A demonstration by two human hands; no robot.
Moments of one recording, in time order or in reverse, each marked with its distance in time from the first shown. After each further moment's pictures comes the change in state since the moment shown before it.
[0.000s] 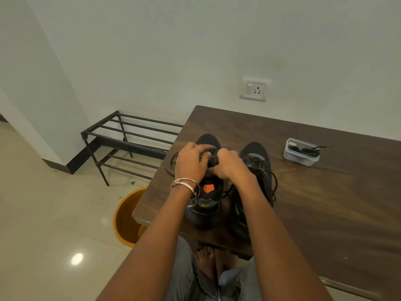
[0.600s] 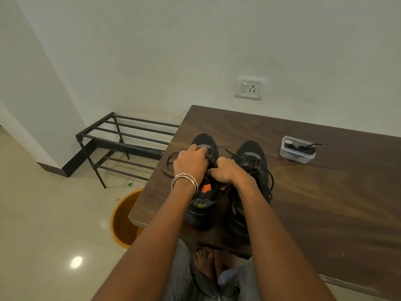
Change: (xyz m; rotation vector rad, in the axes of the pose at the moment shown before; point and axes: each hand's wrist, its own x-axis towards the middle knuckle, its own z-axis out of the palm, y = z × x) left_hand 0.008 0.005 0.014 0.446 -0.134 0.053; right_hand 0.012 0.022 0.010 0.187 -0.139 0.039
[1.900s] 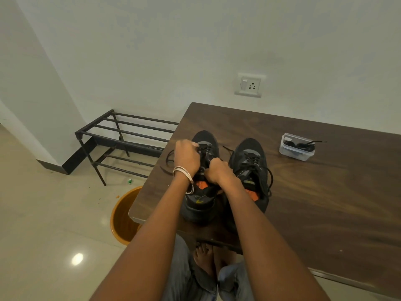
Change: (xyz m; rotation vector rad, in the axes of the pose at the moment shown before) left_hand 0.015 -0.009 0.012 -0.620 0.111 -0.355; right_hand 0.004 -0.007 0.026 -0.004 0.109 0.075
